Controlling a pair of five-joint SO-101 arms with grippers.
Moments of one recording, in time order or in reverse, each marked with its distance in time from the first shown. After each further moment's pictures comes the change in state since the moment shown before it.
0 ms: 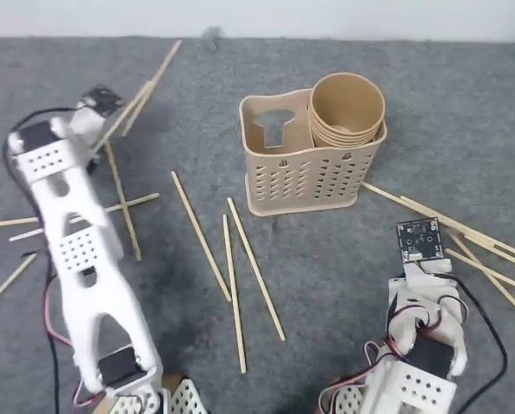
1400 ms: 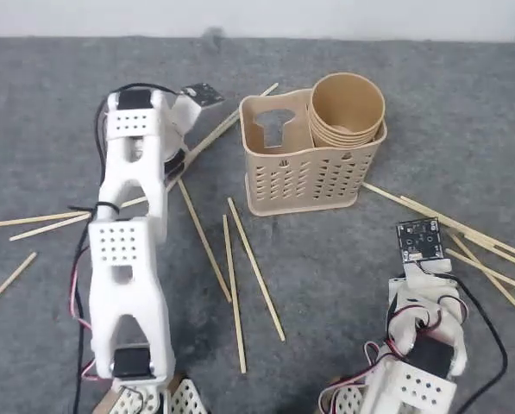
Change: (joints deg) left arm 21.4 -30.3 47.6 0.4 12.0; right arm 0.0 0.0 0.0 0.0 0.0
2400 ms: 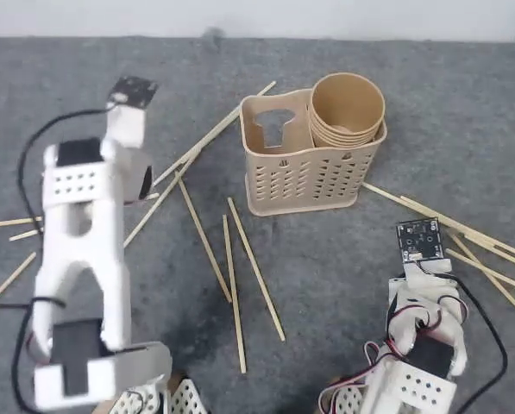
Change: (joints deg) left arm -6.0 -64.1 69.5 -23.2 26.2; right arm 0.0 0.0 0.0 0.0 0.0
